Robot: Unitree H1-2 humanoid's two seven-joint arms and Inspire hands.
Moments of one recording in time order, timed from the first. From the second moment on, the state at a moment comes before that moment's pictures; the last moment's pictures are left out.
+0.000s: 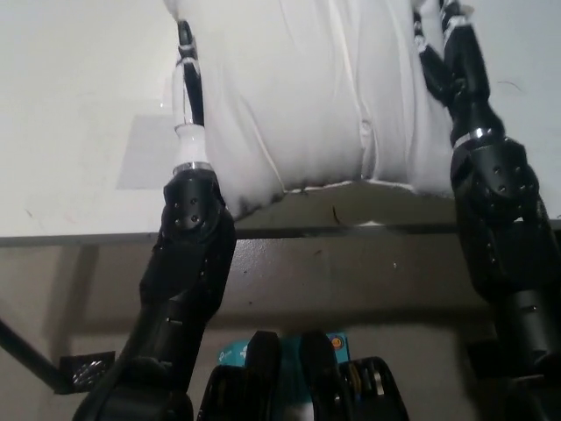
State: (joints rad) left_arm -0.88 -0.05 0.07 0.71 -0.13 -0.31 0.28; right_arm -0.85 -0.07 -0.04 0.46 0.08 -0.09 -0.05
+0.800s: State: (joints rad) left_arm -0.90 -0.05 -0.01 0.38 -0.05 -0.14 0.30; right_arm -0.83 -0.08 -0.03 0.08 0.05 0.05 -0.09
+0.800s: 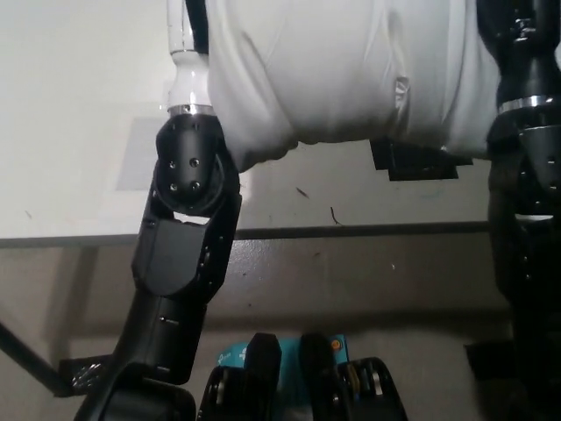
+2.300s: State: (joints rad) left_arm -0.64 0.17 -0.07 0.72 0.05 -0.37 0.23; right_arm -0.59 -0.33 -0.02 0.59 0.02 -0.13 0.02
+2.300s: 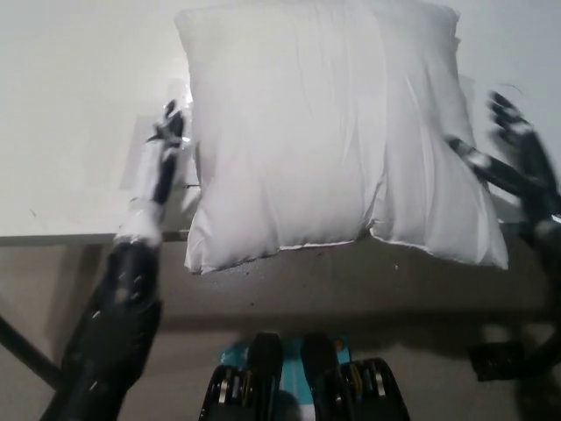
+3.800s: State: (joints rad) left_arm 0.11 0.09 0.01 -0.03 0.01 -0.39 0.15; right_arm 0.14 -0.25 -0.07 0.04 -0.17 -0.41 -0.01
